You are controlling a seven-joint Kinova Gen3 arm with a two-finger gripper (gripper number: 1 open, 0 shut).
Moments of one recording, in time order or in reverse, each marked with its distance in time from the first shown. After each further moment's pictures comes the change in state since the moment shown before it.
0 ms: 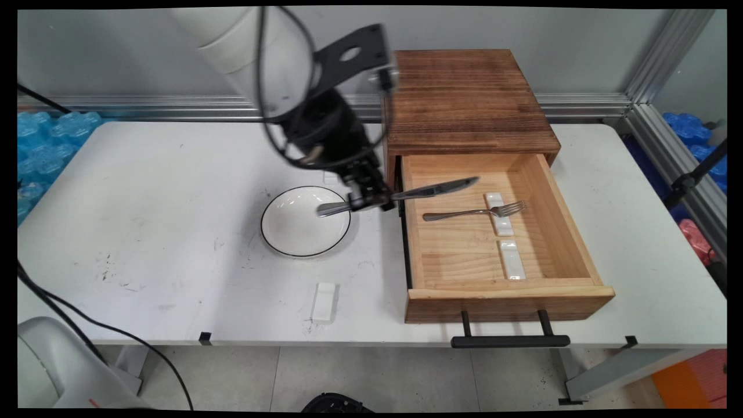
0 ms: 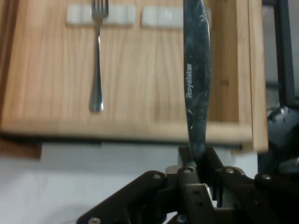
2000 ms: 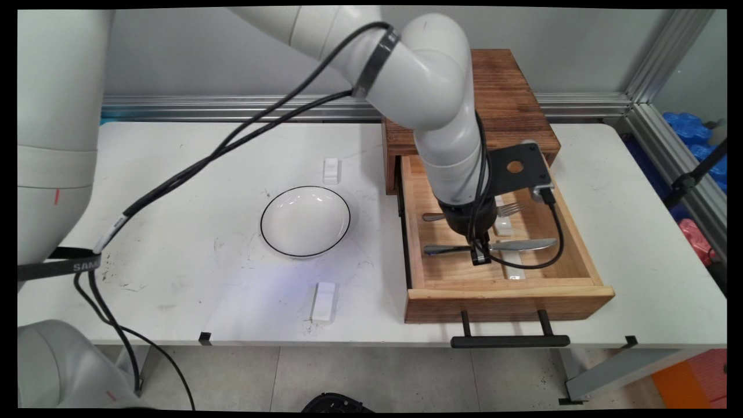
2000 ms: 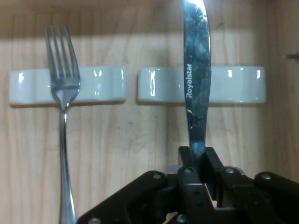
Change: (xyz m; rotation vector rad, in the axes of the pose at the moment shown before) arm 0.103 0.003 0.220 0.026 -0.112 0.066
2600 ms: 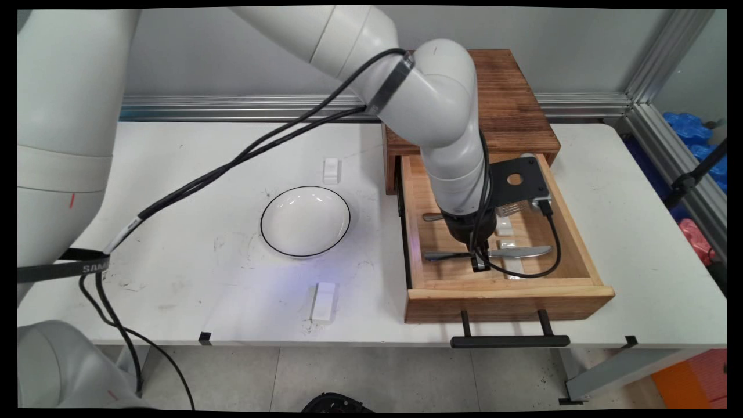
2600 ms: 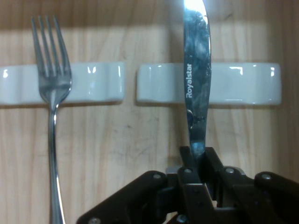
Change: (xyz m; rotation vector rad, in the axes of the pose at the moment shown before) arm 0.000 -0.001 0.026 -0.004 -0.015 -0.006
